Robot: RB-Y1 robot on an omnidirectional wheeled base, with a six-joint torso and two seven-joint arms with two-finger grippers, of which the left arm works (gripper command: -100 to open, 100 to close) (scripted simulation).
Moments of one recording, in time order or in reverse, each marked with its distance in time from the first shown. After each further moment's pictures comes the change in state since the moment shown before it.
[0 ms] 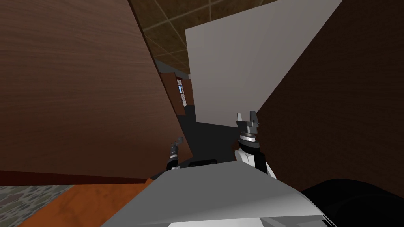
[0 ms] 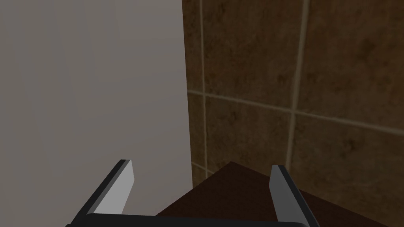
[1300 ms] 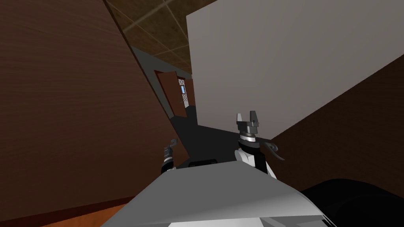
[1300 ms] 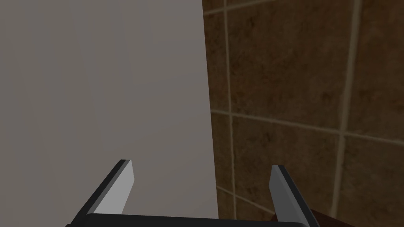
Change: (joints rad) arm -0.004 0.007 0.119 0.020 0.062 -0.006 -0.033
